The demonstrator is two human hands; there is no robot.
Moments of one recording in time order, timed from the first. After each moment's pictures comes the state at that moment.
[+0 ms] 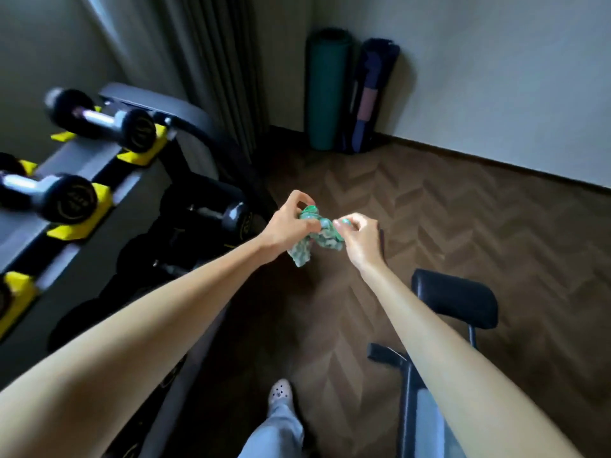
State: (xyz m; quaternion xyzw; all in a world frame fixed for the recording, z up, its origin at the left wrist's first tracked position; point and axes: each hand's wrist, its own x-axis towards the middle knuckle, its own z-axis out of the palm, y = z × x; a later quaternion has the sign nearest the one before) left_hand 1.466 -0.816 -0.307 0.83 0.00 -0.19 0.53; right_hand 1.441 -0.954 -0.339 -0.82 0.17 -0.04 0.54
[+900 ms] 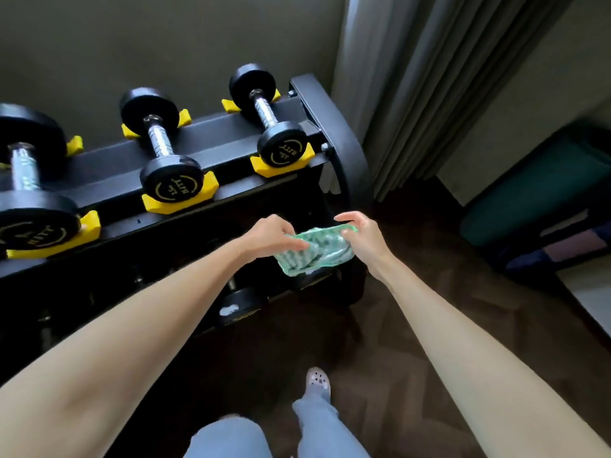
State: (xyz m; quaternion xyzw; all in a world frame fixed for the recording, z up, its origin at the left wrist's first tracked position) left_hand 1.660 -0.630 -0.352 0.82 0.32 -0.14 0.45; right_hand 1.779 -0.777 -0.370 -0.82 -0.18 0.31 0.44
